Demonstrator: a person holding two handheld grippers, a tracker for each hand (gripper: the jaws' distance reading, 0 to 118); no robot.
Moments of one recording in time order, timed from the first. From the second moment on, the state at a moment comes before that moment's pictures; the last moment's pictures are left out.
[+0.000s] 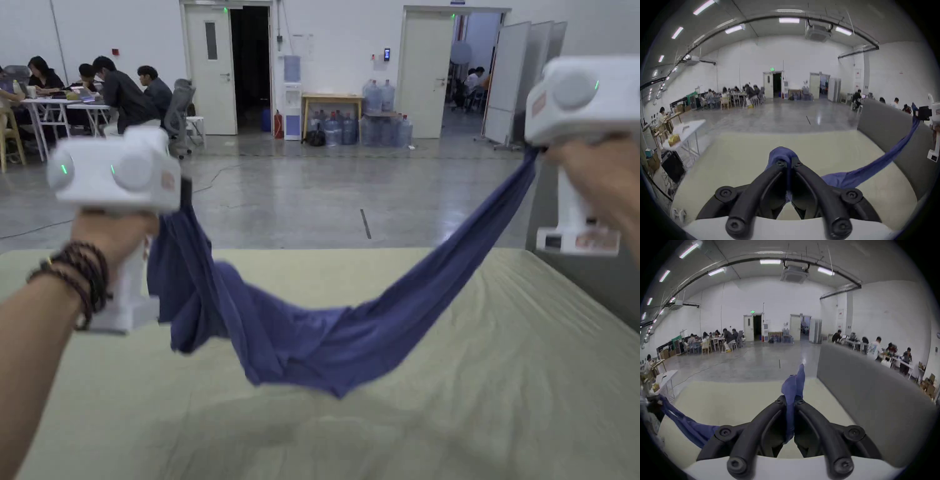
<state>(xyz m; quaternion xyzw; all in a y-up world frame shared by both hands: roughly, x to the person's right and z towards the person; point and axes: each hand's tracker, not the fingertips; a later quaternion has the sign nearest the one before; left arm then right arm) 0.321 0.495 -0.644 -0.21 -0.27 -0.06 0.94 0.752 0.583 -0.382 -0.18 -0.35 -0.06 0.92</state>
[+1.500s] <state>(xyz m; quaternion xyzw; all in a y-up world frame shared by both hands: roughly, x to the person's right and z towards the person) 0.031 0.268 -0.308 -0.30 -0.24 0.02 0.92 0.559 0.298 -0.014 -0.36 -0.30 -0.12 0.88</state>
